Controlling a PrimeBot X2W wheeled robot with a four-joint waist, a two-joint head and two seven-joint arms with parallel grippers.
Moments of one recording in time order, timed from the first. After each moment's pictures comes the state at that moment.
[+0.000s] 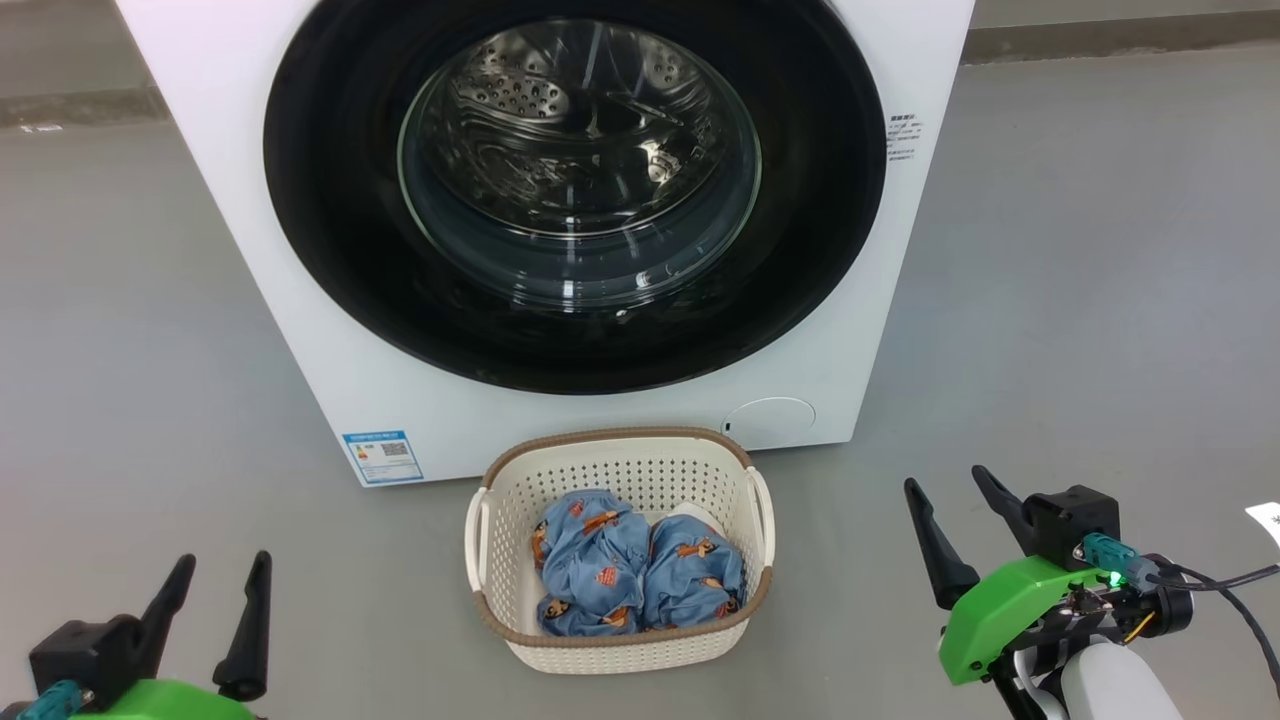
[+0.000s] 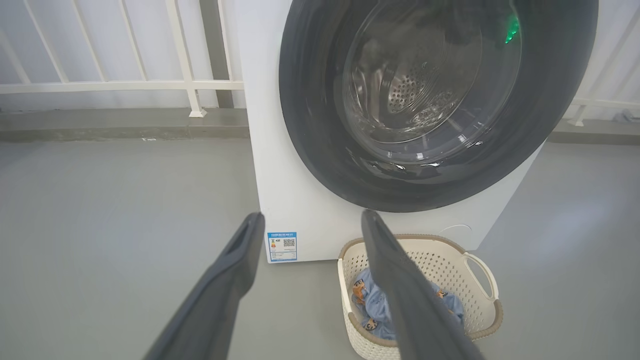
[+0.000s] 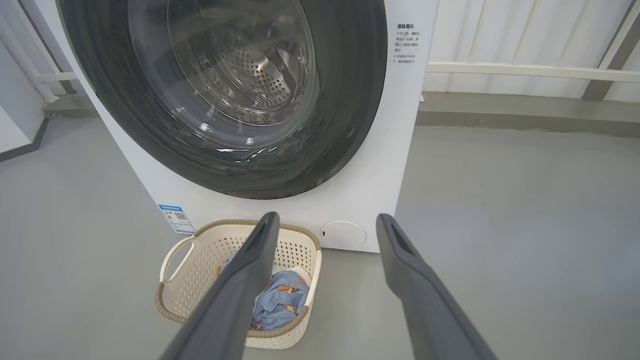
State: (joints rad) left arm -0.10 0.27 -0.08 0.39 -0.40 -0.13 -0.25; right arm -0.23 -0.05 -0.03 0.40 0.08 0.13 -0.08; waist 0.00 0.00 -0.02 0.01
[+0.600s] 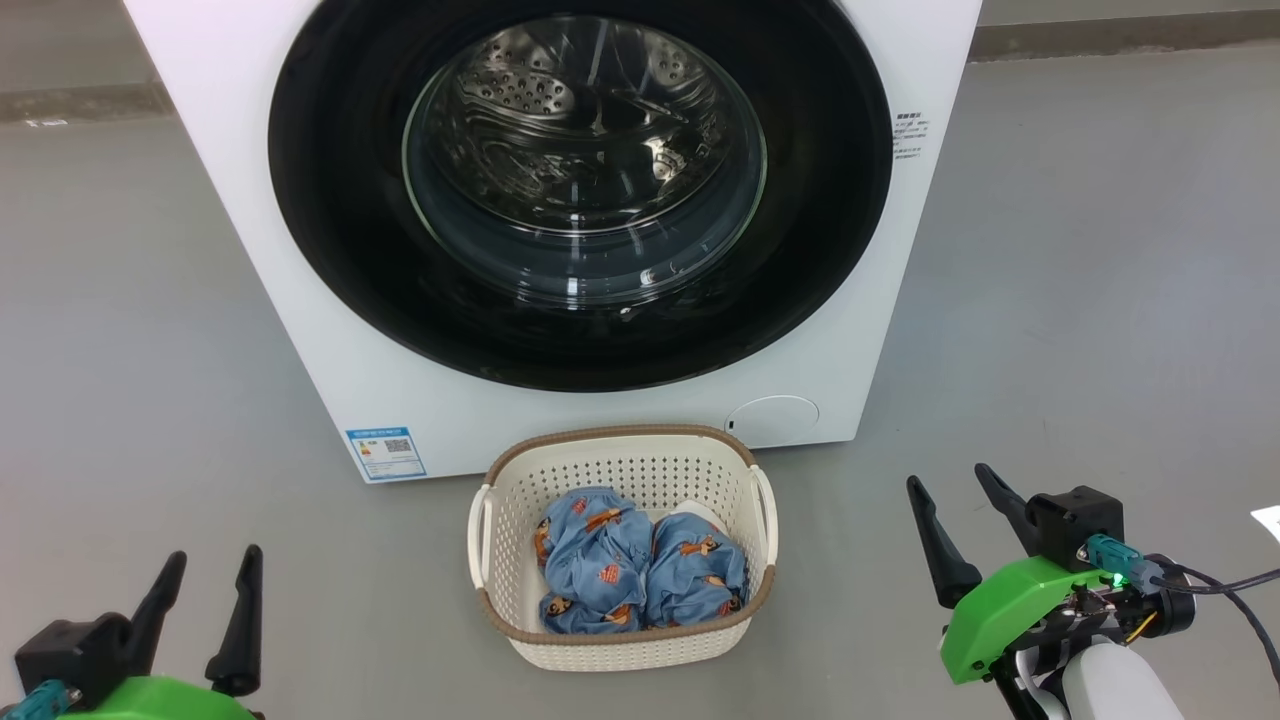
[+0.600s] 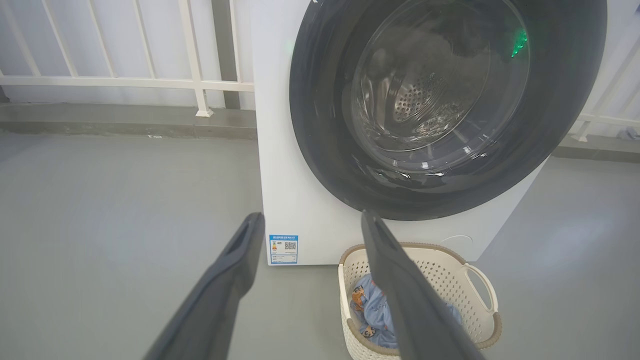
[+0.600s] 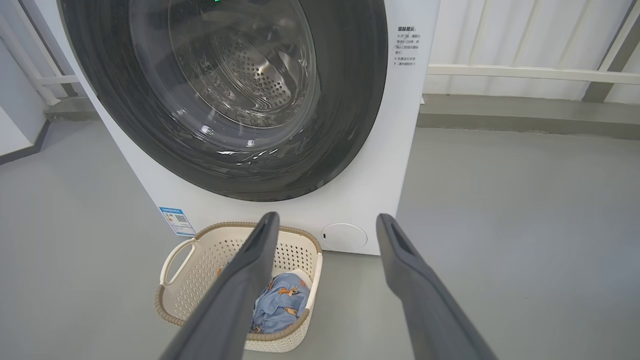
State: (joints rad) left arm -0.10 0.28 -0.08 0.37 -0.44 -0.13 -0.25; right arm -0.23 -0.05 -0.03 0.40 0.08 0.13 -0.10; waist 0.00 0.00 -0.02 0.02
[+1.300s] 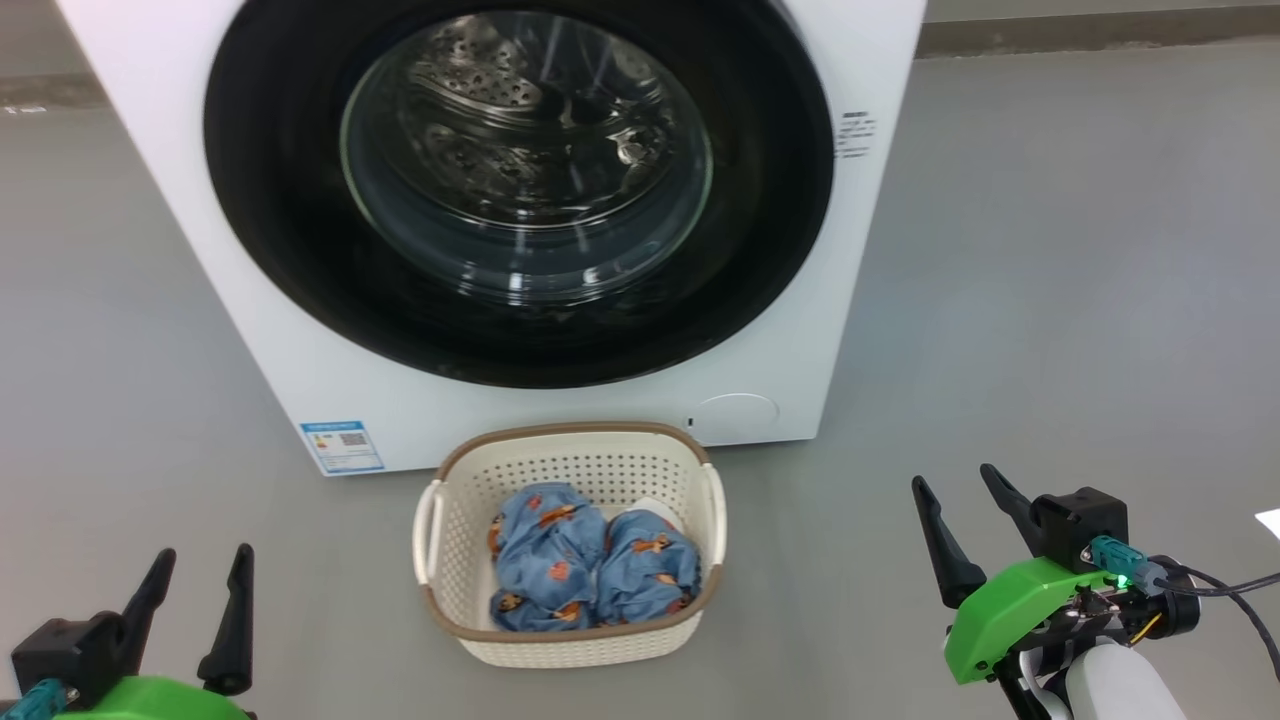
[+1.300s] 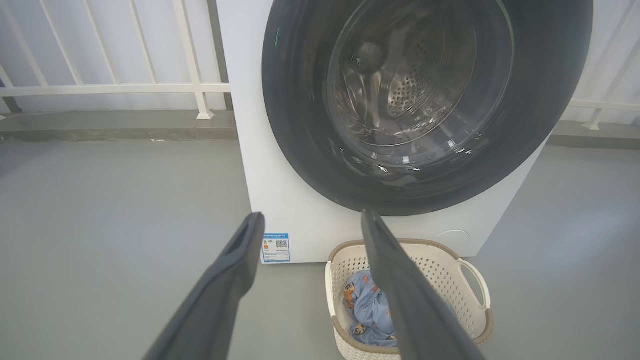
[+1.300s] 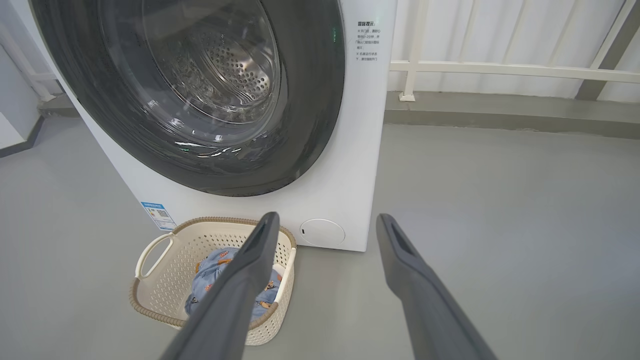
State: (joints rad) left arm -0.10 0.28 -0.06 0.37 -0.39 -0.13 -0.25; right arm -0.23 -0.05 -0.05 0.41 0.07 0.13 -0.10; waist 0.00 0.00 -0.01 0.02
